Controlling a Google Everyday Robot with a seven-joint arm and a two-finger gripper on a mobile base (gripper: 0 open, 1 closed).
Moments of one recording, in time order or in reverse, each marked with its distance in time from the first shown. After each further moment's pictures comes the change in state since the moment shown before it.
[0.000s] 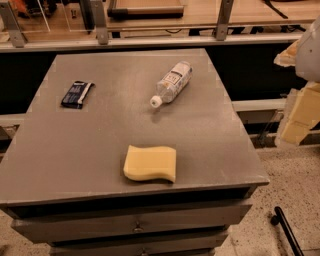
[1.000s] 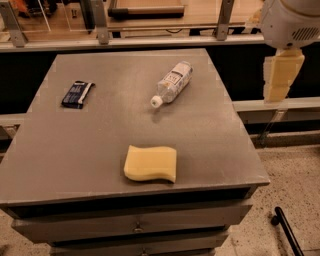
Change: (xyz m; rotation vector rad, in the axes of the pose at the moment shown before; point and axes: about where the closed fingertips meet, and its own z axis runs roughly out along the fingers) arm -0.037 -0.080 0.003 0.156 0.143 -0.319
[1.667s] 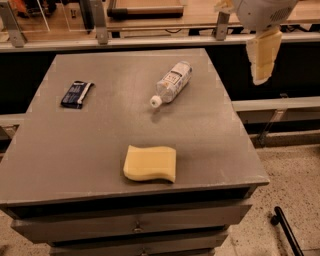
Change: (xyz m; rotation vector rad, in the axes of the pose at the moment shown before) arm -0.034 -0.051 0.004 0.076 -0.001 -0.324
